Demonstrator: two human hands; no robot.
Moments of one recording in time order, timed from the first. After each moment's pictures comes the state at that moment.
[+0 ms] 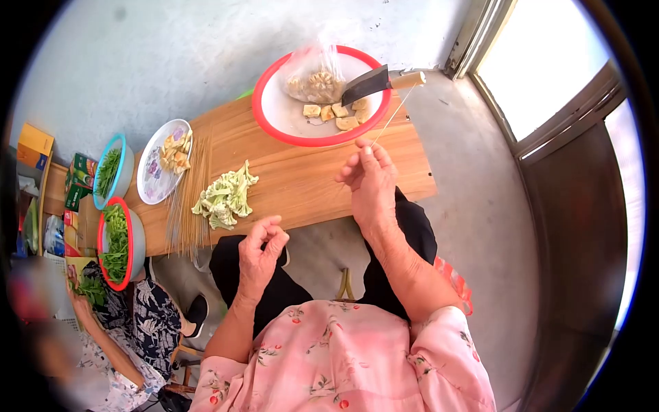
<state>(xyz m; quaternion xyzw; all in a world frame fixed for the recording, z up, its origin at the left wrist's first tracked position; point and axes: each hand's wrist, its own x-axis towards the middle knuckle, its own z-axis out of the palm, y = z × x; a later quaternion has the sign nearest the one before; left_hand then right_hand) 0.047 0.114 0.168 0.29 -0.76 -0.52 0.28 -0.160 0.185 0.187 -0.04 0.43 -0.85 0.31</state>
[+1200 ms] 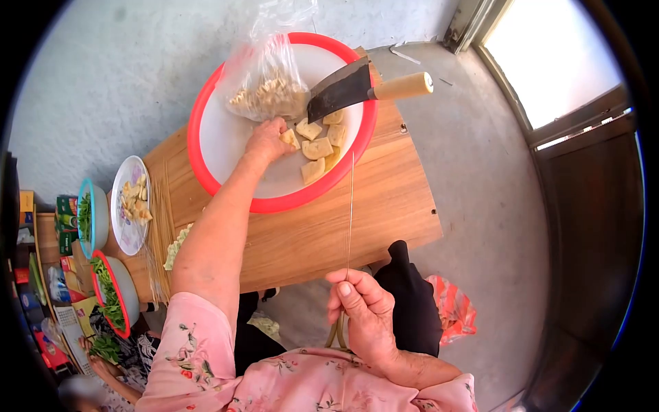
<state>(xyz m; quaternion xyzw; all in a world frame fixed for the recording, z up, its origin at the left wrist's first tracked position) -0.274 -0.087 0.057 0.35 -0.91 -0.18 -0.12 -0.180 0.228 0.160 0.04 0.49 -0.76 0.42</state>
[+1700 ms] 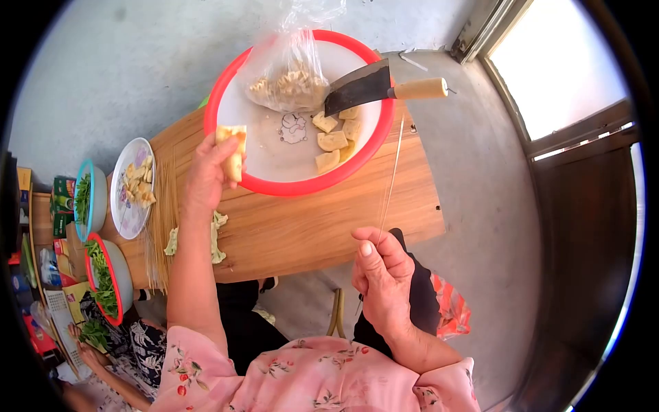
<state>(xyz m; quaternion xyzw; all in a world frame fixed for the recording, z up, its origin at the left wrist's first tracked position) -0.144 -0.072 0.158 0.34 -0.58 -0.72 0.18 -0.192 0.207 0.167 0.00 0.51 -0.78 0.36</state>
